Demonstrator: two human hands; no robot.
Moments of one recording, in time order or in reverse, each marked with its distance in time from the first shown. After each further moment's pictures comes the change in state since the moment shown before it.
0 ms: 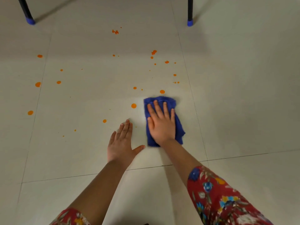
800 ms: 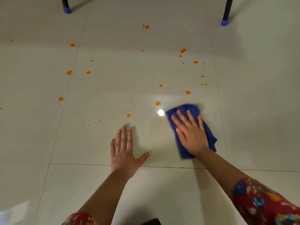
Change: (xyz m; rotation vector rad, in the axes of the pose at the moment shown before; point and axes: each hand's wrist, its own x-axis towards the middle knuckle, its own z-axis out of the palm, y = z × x) left_hand -0.051 -0.051 0.023 -0.086 0.072 -0.231; right_hand -0.022 0.041 0.000 -0.124 -0.007 -0.294
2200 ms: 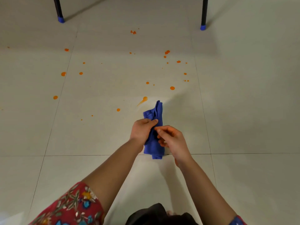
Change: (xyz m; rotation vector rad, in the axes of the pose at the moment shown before) left_hand 0.017 0.119 -0.072 -1.152 -0.318 -0.365; right_hand -0.060 -0.081 -0.091 1.547 -0.056 0.665
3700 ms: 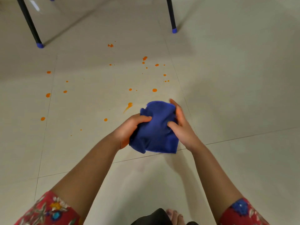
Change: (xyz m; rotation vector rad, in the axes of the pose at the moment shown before) left_hand -0.038 0.053 -0.004 0.073 -0.496 0.005; right_hand -0.001 -0.028 -0.064 -0.124 0.010 -0.298
